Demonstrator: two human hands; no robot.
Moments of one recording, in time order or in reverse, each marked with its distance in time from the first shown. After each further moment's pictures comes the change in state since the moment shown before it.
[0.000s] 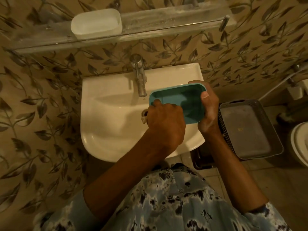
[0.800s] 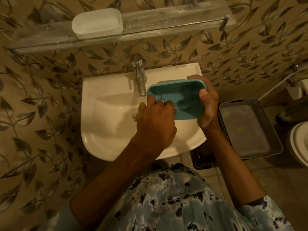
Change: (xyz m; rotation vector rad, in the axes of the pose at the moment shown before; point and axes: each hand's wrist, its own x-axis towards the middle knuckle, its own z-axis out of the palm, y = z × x) left_hand -0.015 -0.023 0.010 -0.177 0.194 0.052; right_hand 0.010 0.005 -0.001 -0.076 -0.069 -0.101
